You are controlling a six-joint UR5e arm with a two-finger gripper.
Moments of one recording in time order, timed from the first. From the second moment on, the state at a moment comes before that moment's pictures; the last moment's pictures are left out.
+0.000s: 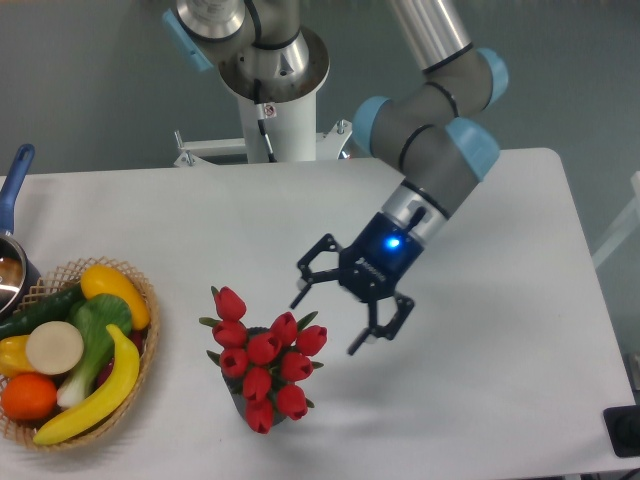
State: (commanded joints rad) arm 2.77 -1.94 -1.81 -0.64 0.60 0.93
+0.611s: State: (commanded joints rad) arm 2.80 -1.92 -1.81 -0.66 1.45 1.22
